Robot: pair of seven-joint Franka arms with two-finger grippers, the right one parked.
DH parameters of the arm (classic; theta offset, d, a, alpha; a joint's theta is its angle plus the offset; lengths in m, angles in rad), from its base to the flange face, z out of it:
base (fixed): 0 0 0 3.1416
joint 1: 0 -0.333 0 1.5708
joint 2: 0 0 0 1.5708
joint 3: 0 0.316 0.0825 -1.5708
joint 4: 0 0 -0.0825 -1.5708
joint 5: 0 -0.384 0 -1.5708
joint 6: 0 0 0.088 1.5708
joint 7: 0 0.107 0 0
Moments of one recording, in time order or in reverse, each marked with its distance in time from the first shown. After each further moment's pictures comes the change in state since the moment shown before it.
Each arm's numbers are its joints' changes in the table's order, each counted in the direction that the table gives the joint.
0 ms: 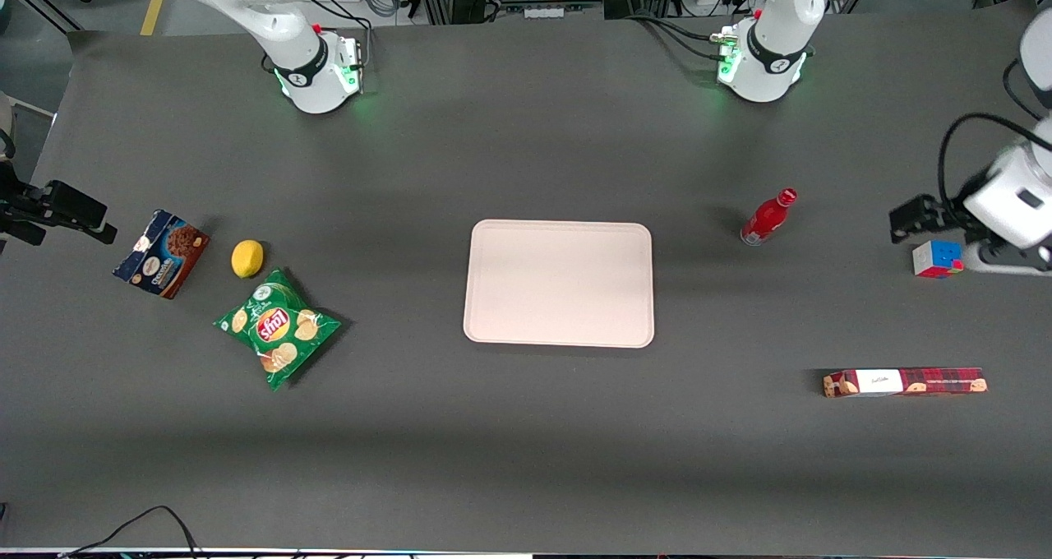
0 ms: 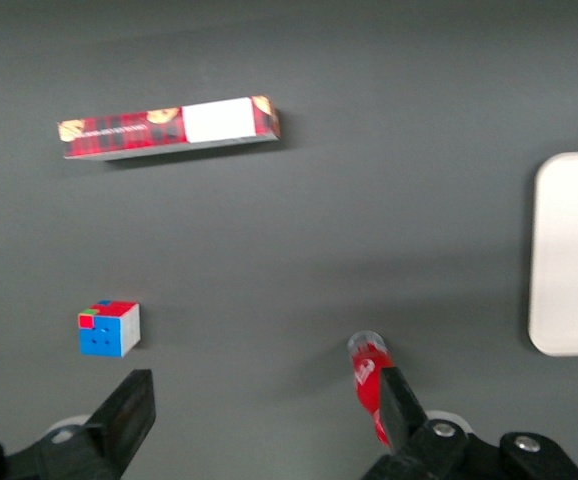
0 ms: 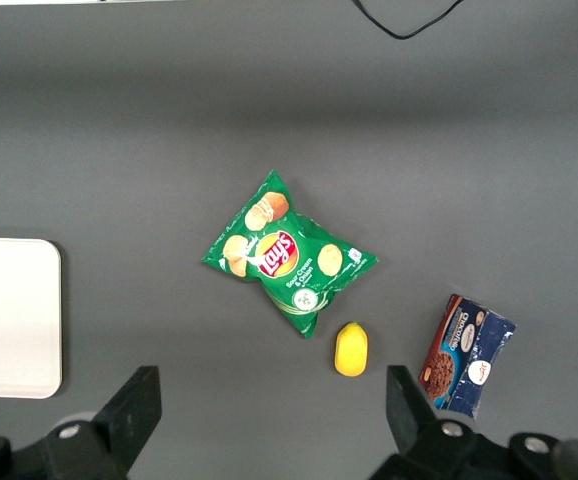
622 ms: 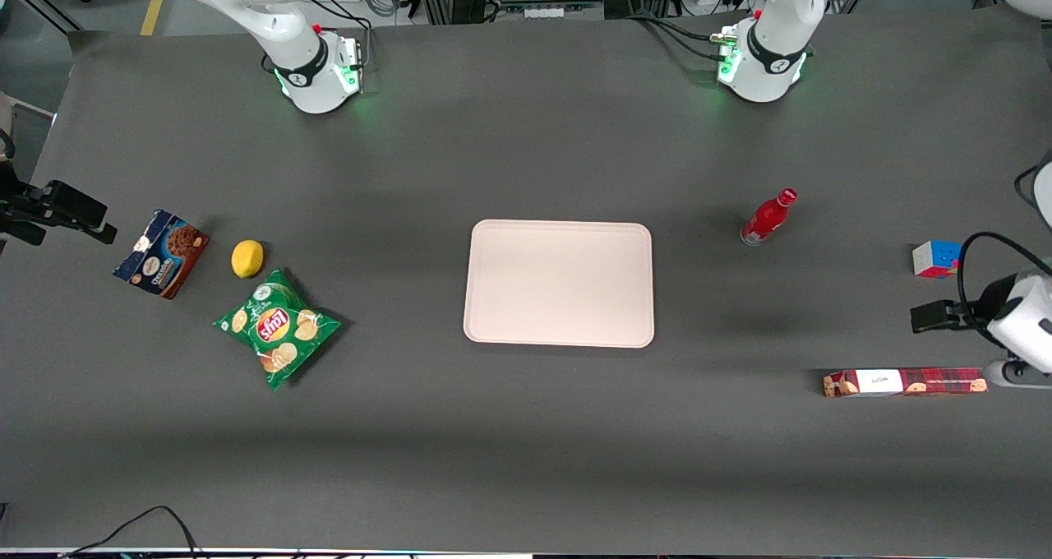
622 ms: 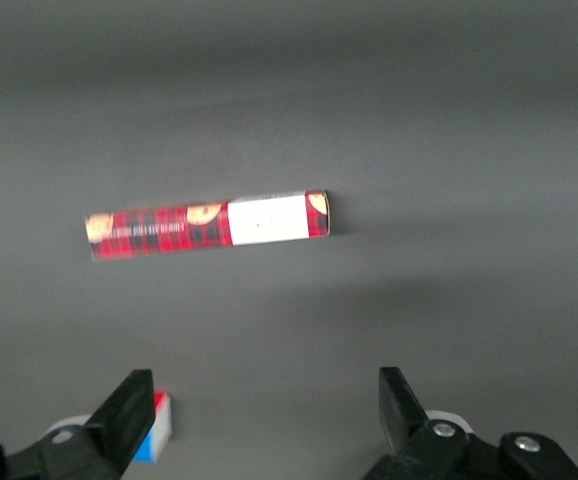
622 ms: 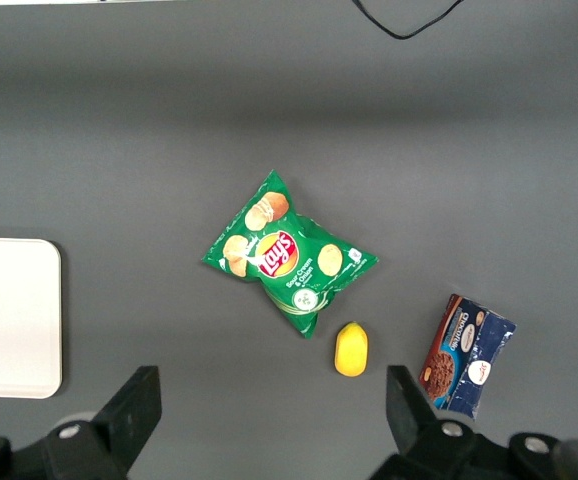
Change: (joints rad) arm -0.022 0.379 0.041 -0.359 -0.001 0.017 0.083
